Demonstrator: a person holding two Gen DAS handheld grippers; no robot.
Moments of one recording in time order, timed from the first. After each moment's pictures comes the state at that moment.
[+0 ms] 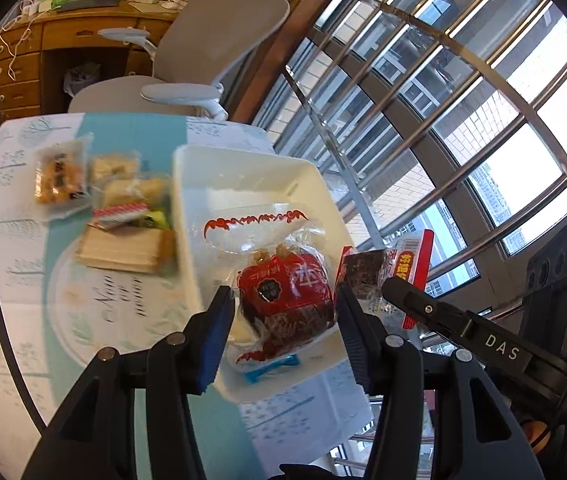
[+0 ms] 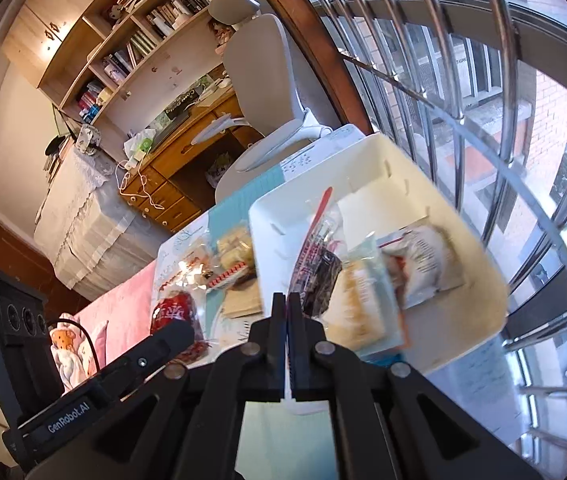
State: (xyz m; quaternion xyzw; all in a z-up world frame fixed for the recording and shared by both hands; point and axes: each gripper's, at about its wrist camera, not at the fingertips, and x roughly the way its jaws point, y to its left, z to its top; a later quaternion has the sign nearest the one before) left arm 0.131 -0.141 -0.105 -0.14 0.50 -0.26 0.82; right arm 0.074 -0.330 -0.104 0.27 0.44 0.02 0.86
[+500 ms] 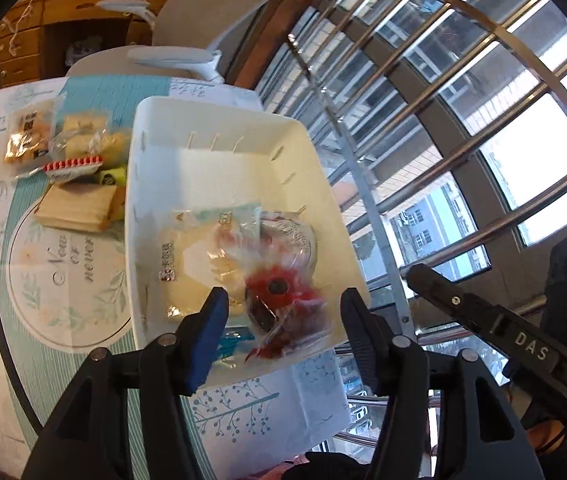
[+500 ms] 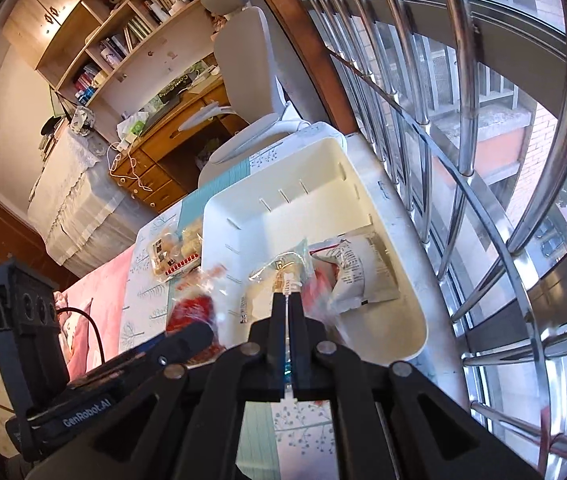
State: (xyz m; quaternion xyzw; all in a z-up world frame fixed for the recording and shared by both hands) left arm 0.120 -0.203 -0.133 -0.15 0.54 -0.23 0.80; right arm 0.063 -0.393 -0.111 0.24 0.46 0.03 0.85
